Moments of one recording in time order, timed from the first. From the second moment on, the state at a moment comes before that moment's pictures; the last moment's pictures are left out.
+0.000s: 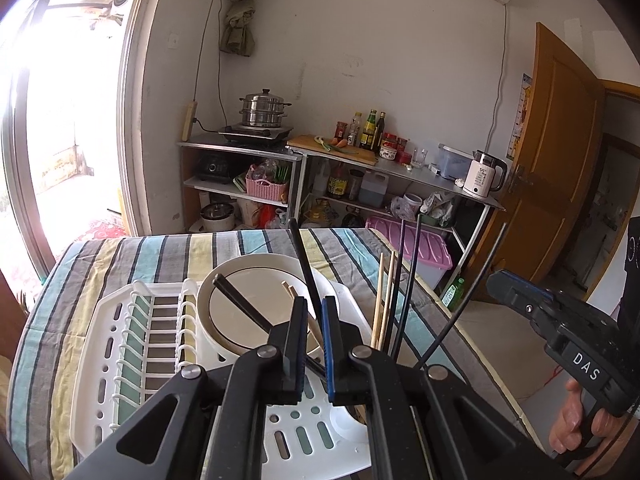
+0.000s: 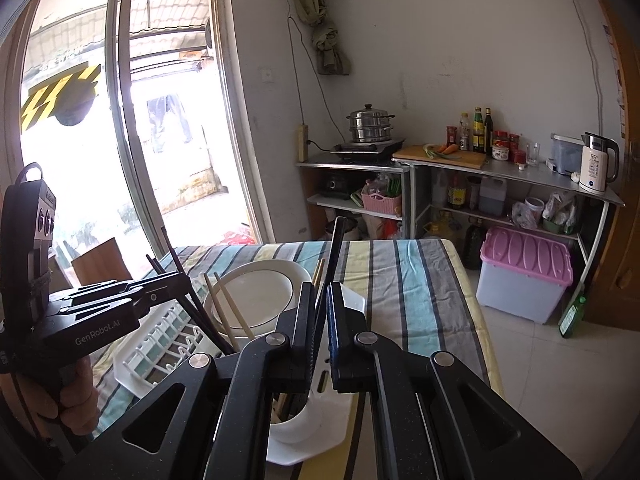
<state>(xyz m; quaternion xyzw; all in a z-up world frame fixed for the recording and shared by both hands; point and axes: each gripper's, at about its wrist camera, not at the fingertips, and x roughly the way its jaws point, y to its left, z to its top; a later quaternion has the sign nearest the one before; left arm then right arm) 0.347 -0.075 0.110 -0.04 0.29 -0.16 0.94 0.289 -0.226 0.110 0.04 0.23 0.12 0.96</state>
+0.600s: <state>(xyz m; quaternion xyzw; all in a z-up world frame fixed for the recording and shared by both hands) 0.231 -0.057 0.100 -0.01 0.27 -0.15 0.95 0.194 -0.211 0.106 0.01 0.20 0.12 0.97</state>
